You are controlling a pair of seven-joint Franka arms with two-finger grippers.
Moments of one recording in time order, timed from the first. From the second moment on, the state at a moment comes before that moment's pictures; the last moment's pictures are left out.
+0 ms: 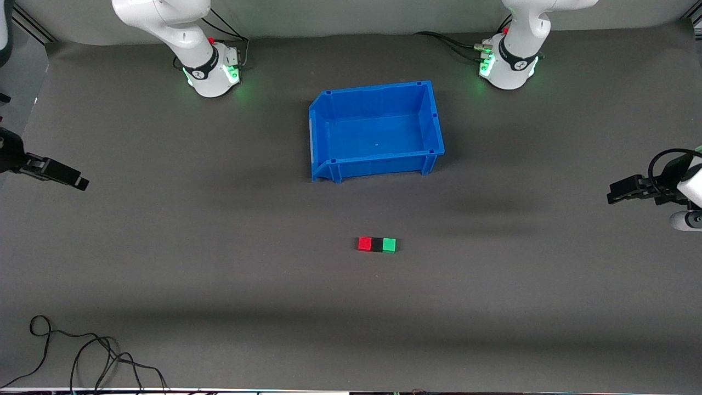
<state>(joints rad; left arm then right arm) -0.04 0.16 0.10 -1.57 -0.03 1.70 0.08 0.03 0.10 -0.11 -1.48 0.05 1.57 0.14</state>
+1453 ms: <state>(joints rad) -0.06 0.03 0.07 -1.67 -0.01 1.70 0.00 -0.05 0.10 -0.01 -1.48 0.03 1.59 -0.08</state>
